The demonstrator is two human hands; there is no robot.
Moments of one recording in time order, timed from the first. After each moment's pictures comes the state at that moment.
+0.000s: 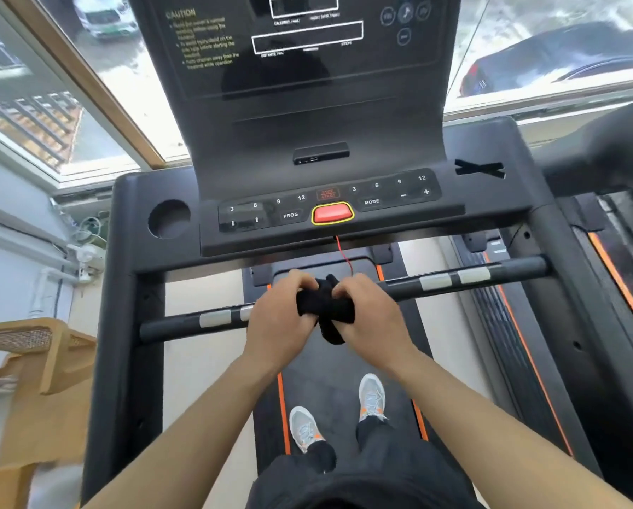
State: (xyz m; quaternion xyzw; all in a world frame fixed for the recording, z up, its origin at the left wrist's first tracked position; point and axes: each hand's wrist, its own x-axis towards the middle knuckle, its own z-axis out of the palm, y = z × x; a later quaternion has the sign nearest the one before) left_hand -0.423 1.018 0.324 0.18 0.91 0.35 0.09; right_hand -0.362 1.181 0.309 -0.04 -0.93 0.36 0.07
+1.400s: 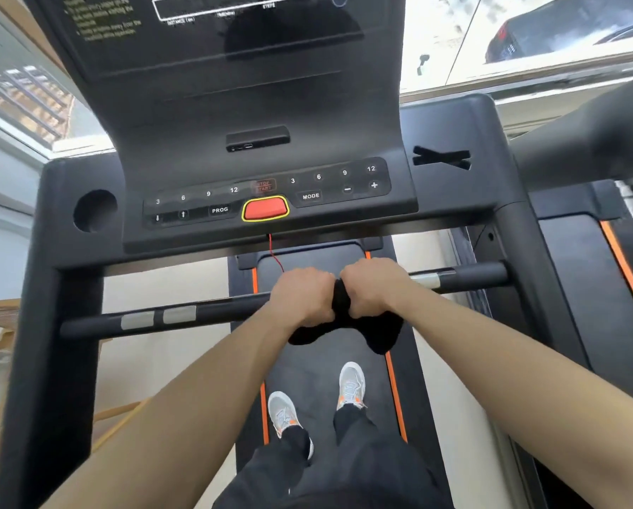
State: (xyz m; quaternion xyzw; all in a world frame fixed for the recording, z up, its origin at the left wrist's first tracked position) left_hand -0.449 1.188 0.268 0.32 0.91 -0.07 0.26; right_hand -0.420 1.332 0.265 0.07 -0.95 0.05 -0.31
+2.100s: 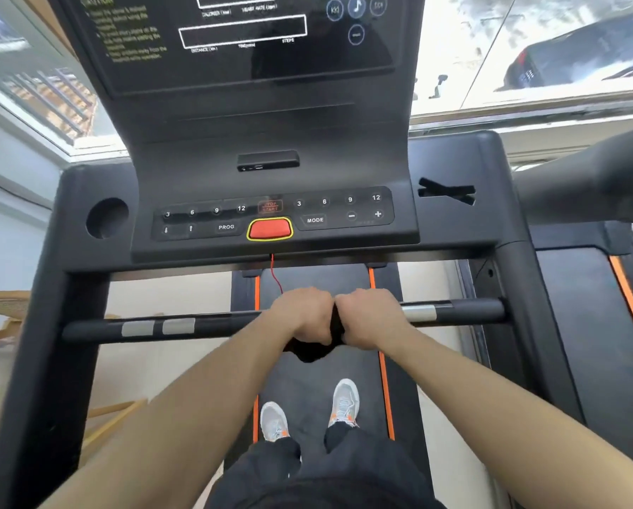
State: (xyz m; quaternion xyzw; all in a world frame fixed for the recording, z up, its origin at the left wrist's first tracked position) left_hand -0.460 1.196 0.270 0.30 0.87 -0.04 0.38; right_hand -0.409 1.327 0.255 0.12 -0.97 0.05 -0.22
